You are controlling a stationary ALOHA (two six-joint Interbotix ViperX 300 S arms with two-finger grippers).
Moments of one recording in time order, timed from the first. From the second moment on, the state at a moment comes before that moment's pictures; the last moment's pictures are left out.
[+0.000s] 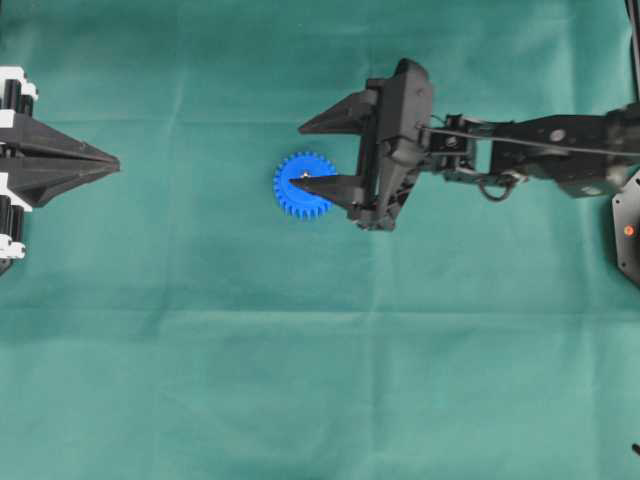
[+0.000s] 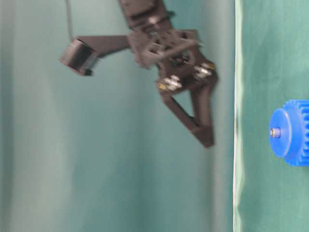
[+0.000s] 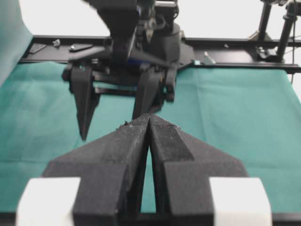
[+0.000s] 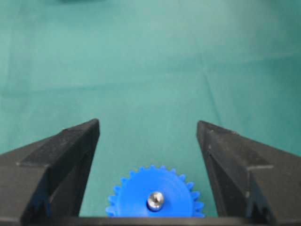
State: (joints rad) left arm 0.02 -0.96 1.18 0.01 -0.21 -0.01; right arm -0.10 0.03 0.72 0.09 -0.42 -0.05
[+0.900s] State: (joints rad) left arm 0.02 -0.96 1.18 0.01 -0.21 -0.01; right arm -0.10 -0.26 0.97 0.09 -0.40 -0.05
